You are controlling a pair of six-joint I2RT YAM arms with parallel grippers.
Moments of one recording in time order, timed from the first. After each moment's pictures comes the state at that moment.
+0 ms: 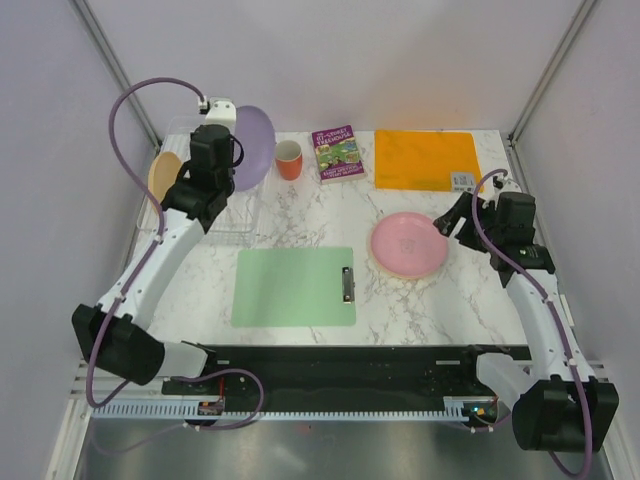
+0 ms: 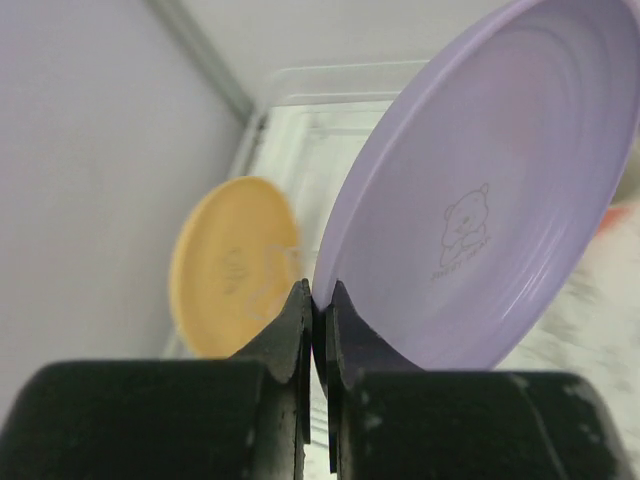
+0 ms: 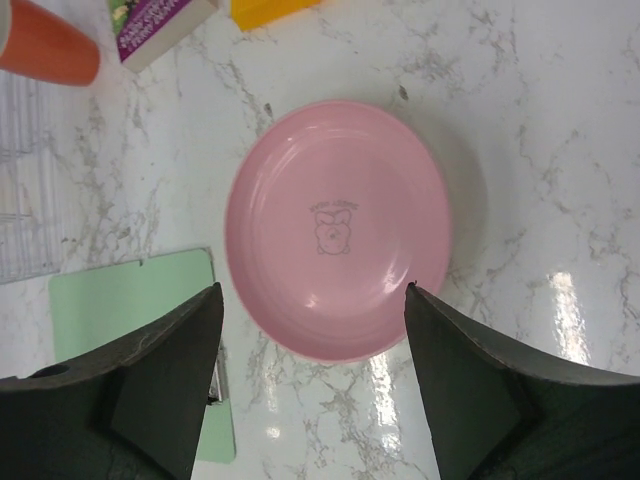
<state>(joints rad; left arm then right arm) -0.33 1.41 1.36 -0.24 -0.75 0.21 -0.06 1.00 0.82 -0.44 -0.22 0.44</state>
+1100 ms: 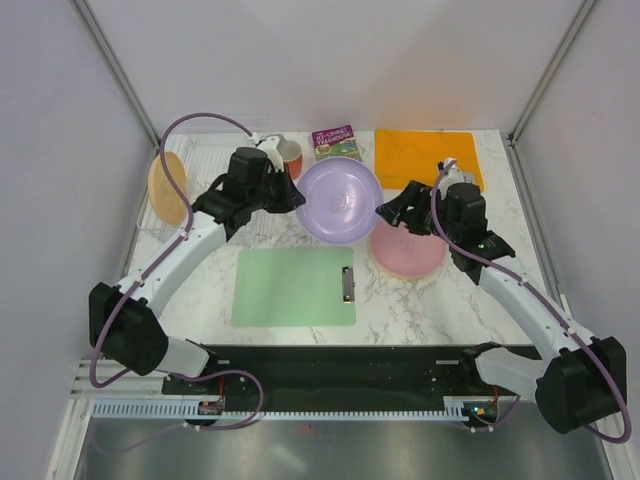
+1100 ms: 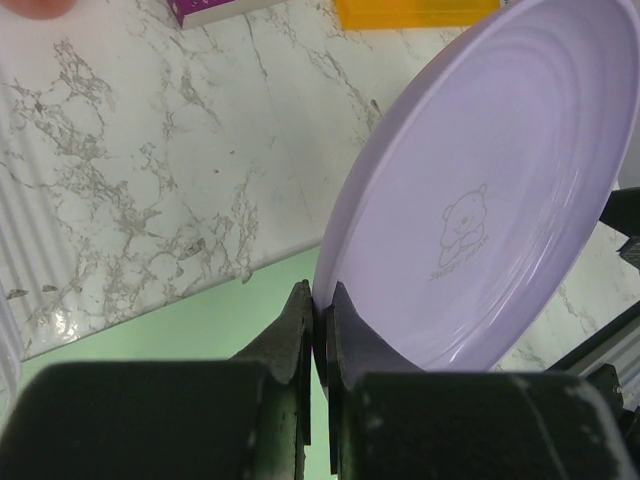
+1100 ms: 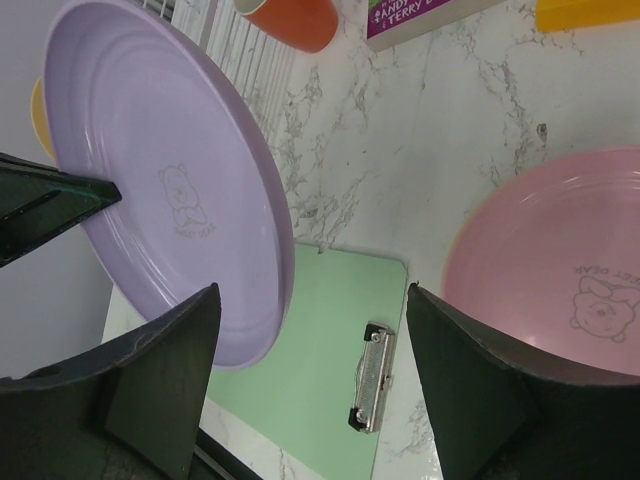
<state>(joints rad) -0.46 1.42 1.25 -0.39 0.16 -0.41 0.31 1.11 0.83 -0.08 -0.25 0.66</state>
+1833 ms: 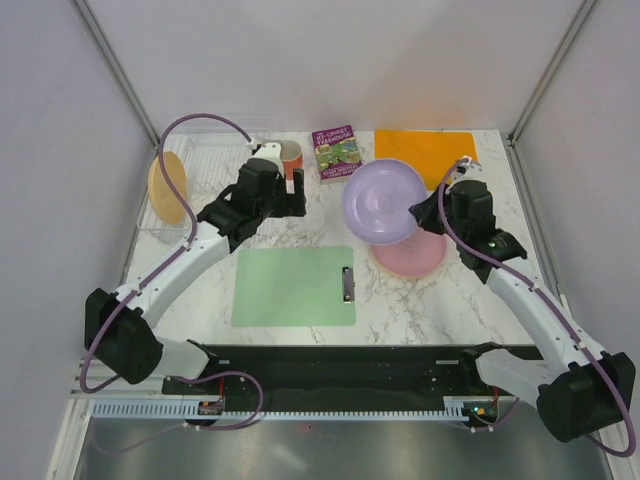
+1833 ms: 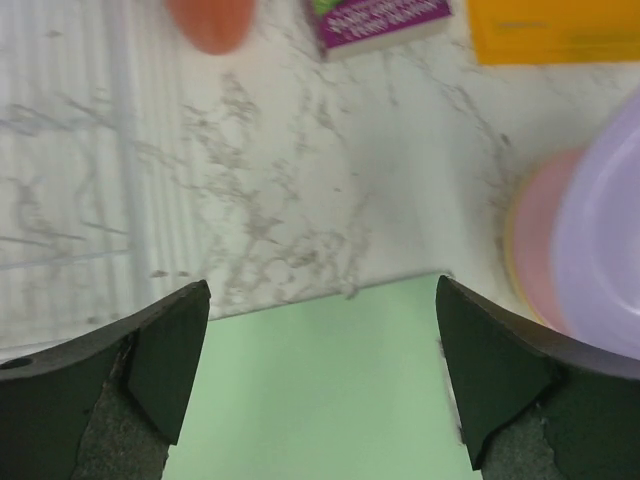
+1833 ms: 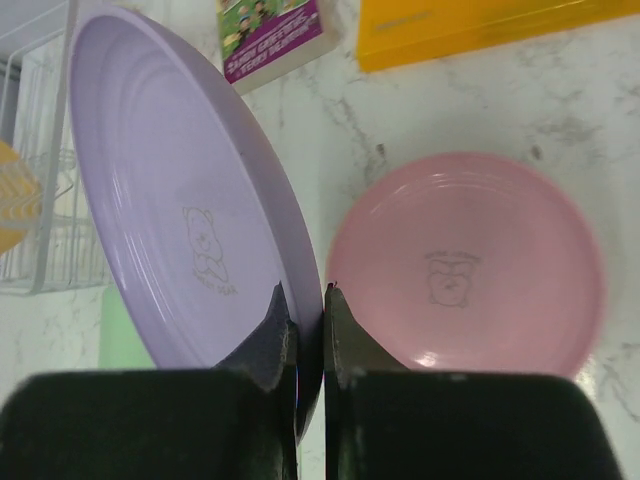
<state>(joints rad) -0.55 1.39 1.20 -0.38 -0.18 -0.34 0.32 1.10 0.90 -0.28 0.03 0.59</state>
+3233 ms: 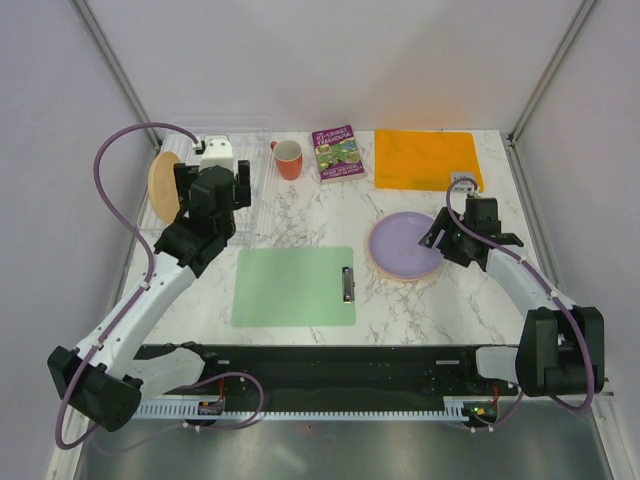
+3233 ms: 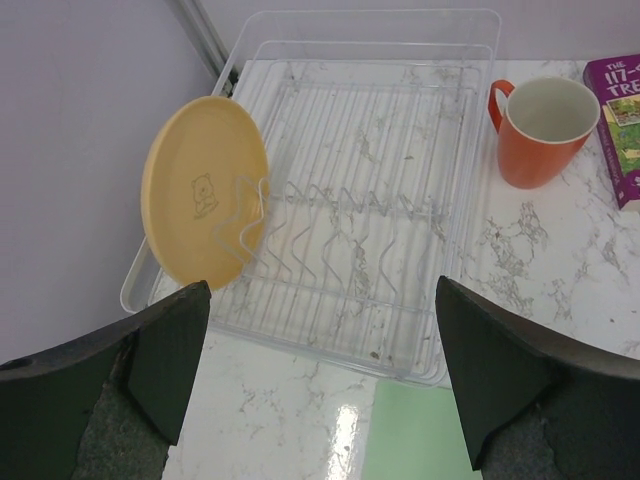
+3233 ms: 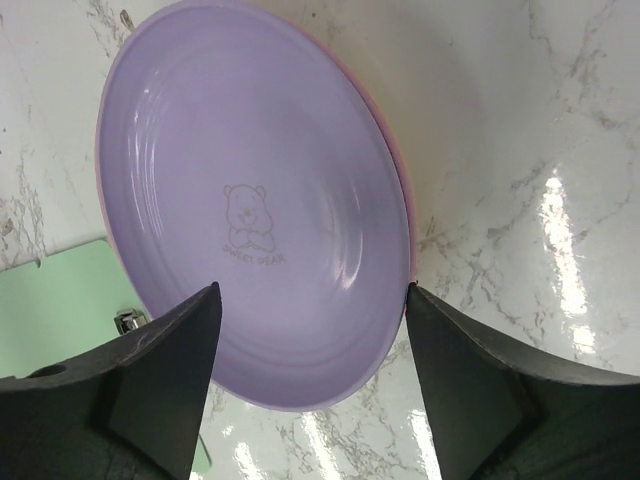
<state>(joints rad) -0.47 1.11 1.11 -0.33 -0.73 -0.02 0.03 1.28 0.75 -0.36 -0.15 0.55</state>
